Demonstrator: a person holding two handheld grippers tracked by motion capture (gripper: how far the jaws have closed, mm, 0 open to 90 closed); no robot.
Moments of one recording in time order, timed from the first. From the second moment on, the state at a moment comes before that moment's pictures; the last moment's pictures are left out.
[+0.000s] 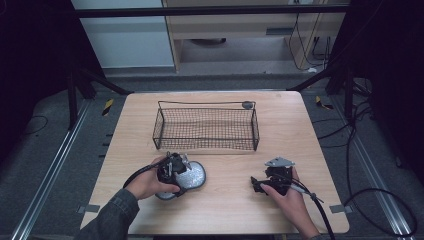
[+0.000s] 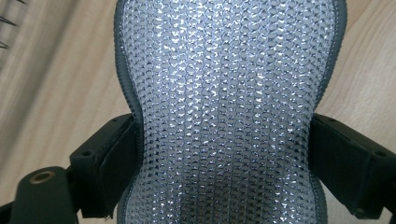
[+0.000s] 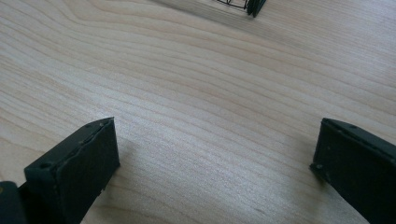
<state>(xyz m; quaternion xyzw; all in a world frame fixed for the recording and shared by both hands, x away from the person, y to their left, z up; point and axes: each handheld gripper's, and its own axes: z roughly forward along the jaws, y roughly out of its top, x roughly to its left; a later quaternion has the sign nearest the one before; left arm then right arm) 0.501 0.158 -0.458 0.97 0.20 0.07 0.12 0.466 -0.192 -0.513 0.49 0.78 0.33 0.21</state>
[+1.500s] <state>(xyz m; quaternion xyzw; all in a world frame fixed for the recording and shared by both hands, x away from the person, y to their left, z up) 0.524 0.157 -0.364 0.97 0.11 0.20 0.11 0.466 -0.191 -0.513 0.49 0.78 0.33 0.21</state>
